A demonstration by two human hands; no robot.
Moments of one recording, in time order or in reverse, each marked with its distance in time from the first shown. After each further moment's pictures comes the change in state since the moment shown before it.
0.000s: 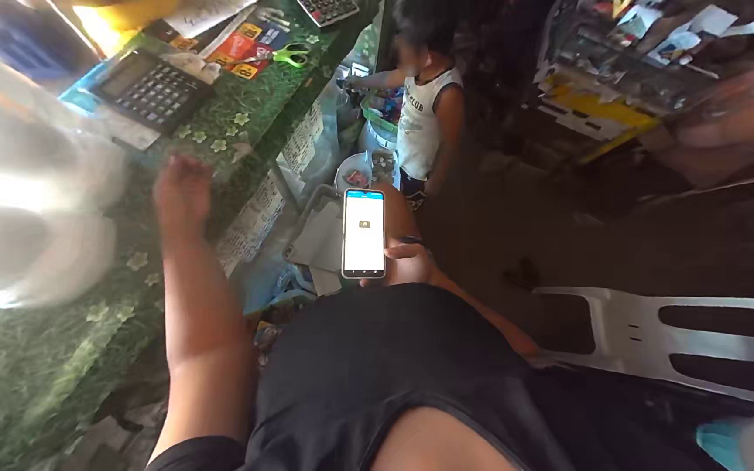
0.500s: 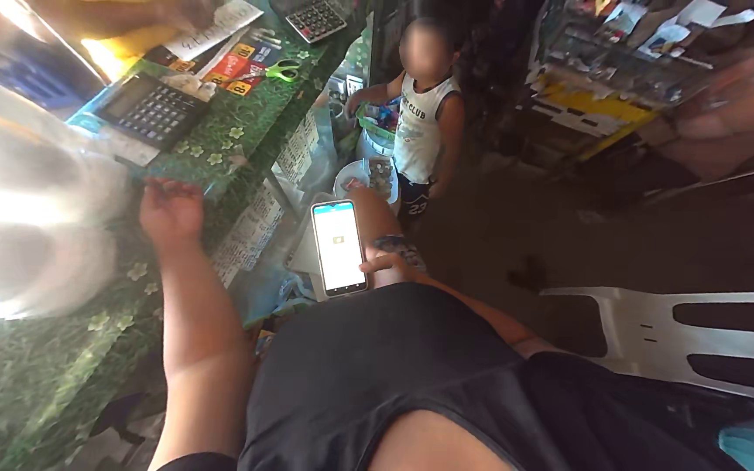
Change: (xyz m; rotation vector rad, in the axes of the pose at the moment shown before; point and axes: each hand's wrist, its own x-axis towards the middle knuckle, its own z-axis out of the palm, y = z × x) left_hand -0.004 -0.003 -0.013 -0.496 0.053 -0.007; right_hand 0.005 0.015 0.020 -0.042 -0.026 -0.078
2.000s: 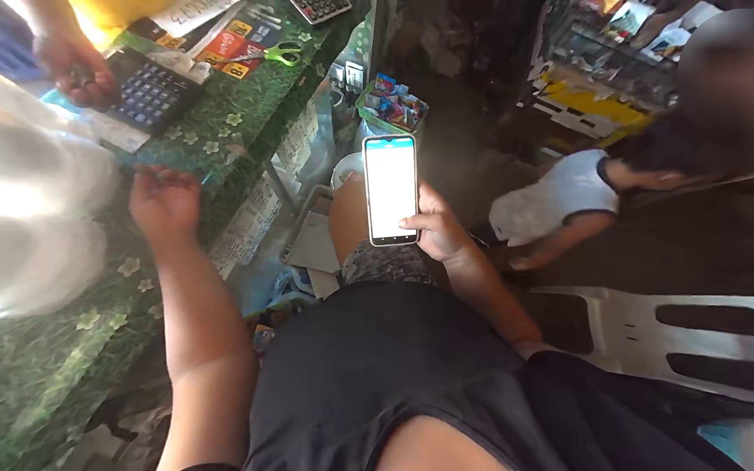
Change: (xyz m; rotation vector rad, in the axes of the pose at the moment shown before) left_hand -0.004 0.002 0.009 0.025 0.045 -0.021; right_hand 0.004 -0.094 0.023 -0.622 0.249 -0.272
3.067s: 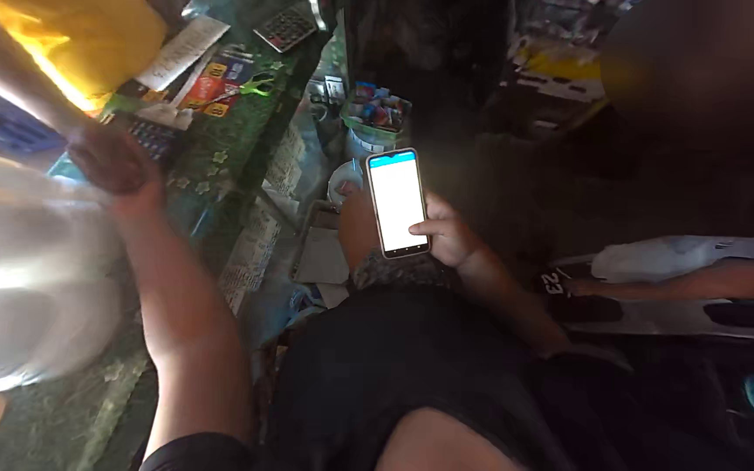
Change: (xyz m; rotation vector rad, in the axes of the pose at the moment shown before) left_hand 0.098 0.019 0.065 -0.230 -0.485 0.024; right_hand -0.030 -0.007 -0.019 0.056 0.116 0.005
